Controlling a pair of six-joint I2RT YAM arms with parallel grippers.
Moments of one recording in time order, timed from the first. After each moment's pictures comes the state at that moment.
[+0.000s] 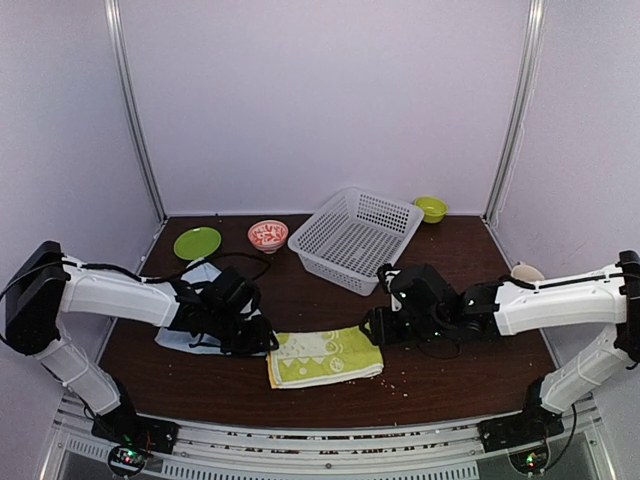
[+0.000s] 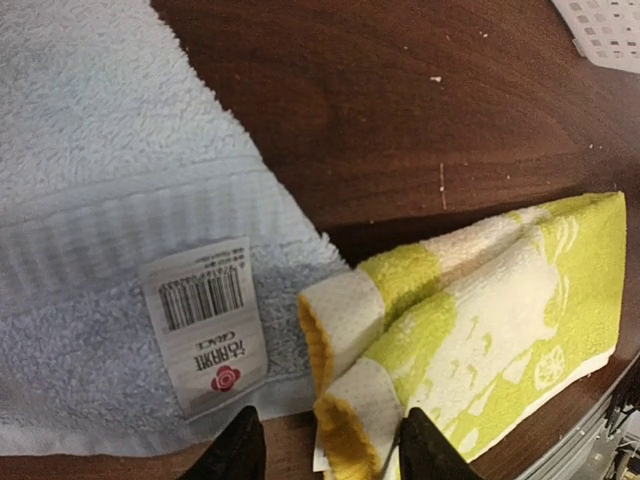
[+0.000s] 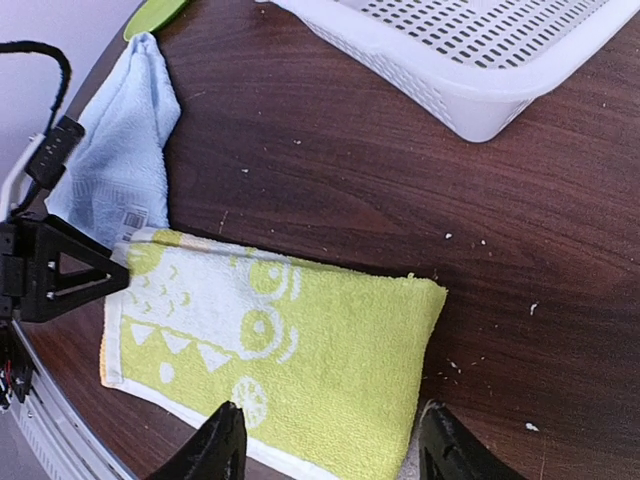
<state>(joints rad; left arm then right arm) -0.85 1.54 0.77 -0.25 0.09 -0.89 1.01 1.41 0.81 -0.18 0.20 0.69</state>
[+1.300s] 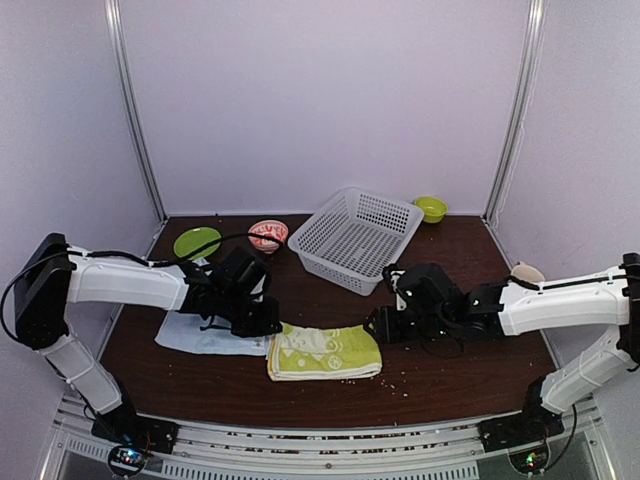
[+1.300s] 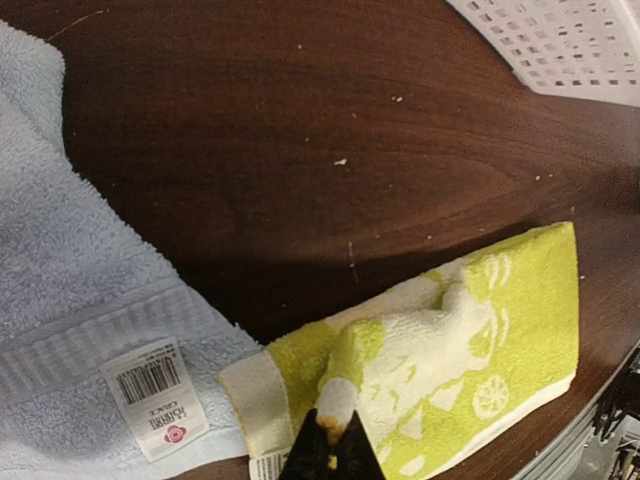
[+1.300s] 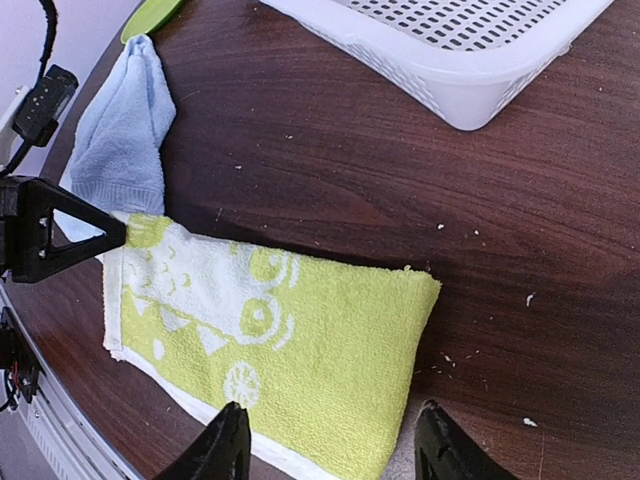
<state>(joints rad) -0.84 1.60 0.92 -0.30 0.08 -0.82 0.99 1.38 0.77 -0.17 0.17 0.70</state>
